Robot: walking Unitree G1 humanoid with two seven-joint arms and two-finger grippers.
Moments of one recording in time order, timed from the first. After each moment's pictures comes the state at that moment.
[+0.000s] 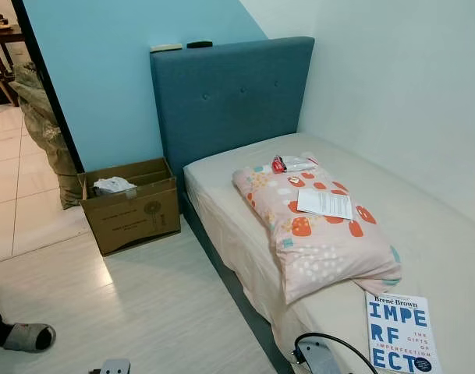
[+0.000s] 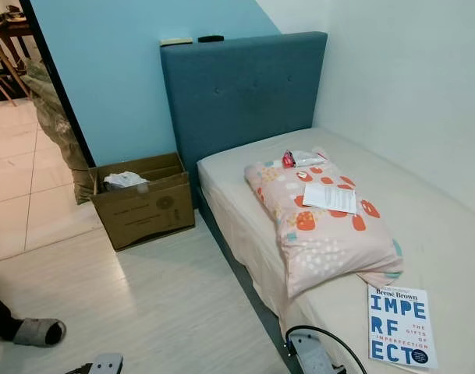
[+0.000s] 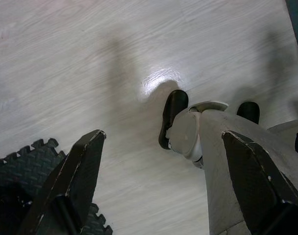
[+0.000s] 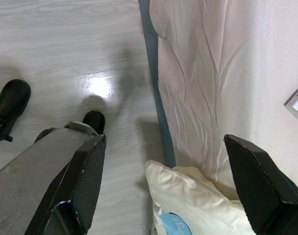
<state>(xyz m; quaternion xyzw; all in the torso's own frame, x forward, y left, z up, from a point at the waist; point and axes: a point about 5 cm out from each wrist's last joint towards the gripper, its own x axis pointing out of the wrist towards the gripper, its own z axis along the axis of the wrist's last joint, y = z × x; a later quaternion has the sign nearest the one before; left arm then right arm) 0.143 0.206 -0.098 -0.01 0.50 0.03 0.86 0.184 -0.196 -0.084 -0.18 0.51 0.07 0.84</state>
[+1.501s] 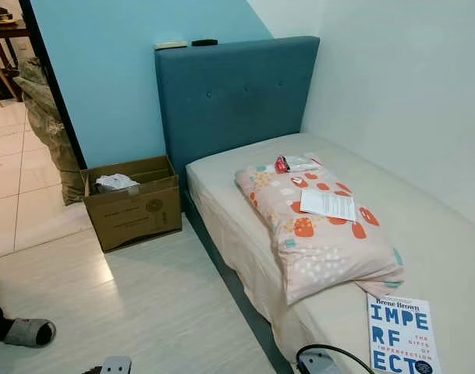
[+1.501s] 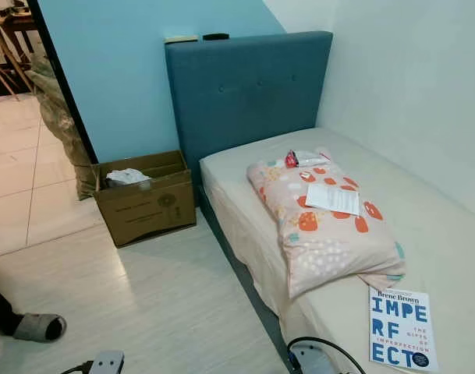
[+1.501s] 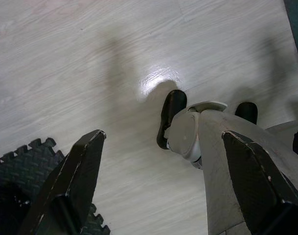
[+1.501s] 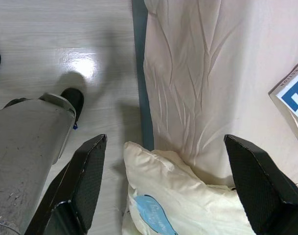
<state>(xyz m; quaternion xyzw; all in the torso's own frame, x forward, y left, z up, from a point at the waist) 0.147 0.206 -0.097 -0.01 0.50 0.03 0.86 0.171 -0.205 -0.089 -0.24 0.53 0.08 0.81</state>
